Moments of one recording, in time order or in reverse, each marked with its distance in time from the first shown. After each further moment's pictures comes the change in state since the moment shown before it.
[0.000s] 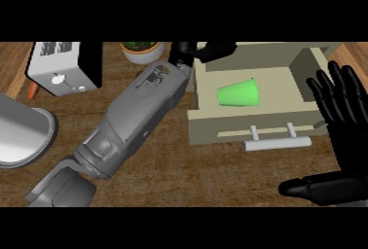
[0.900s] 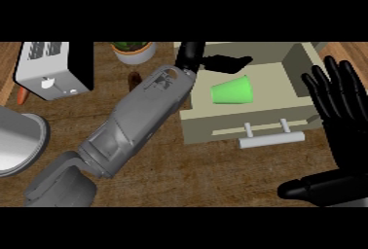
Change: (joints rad) left arm -0.039 0.000 -0.210 0.073 0.112 0.071 0.008; right arm -0.036 0.007 0.009 0.006 -0.038 0.017 -0.002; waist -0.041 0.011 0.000
